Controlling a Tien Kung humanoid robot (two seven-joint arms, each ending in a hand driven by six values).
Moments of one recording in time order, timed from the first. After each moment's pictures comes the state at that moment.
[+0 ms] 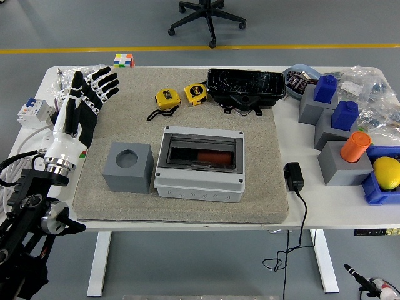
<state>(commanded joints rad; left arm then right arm) -0.15 0.08 -1.39 -1.40 1.07 -0.01 -0.25 0.19 -0.14 0.96 0.21 -1.26 -0.10 0.06</state>
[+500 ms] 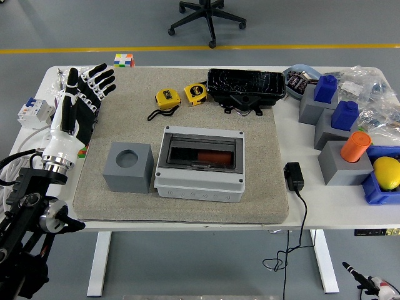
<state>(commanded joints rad) -0.16 0.07 -1.40 -1.40 1.07 -0.02 -0.25 0.19 -0.13 0.96 0.21 -1.26 -0.10 0.06</state>
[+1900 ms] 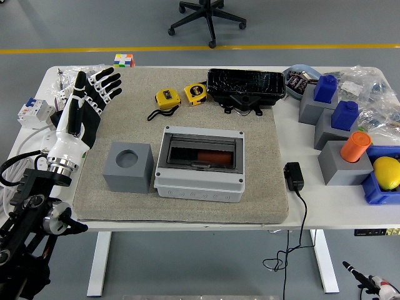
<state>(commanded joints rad) -0.15 0.07 -1.38 -1.40 1.08 -0.01 -0.24 0.20 -0.14 0.93 0.21 -1.25 -0.10 0.06</state>
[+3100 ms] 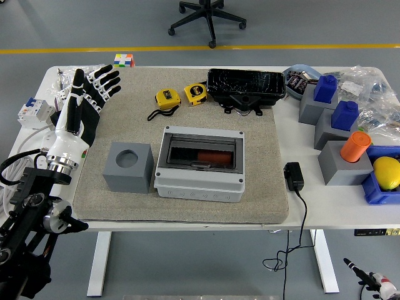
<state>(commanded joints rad) -0.16 0.06 -1.38 -1.40 1.08 -0.01 -0.24 0.21 -0.15 0.95 0.21 -1.25 -0.10 0.06</state>
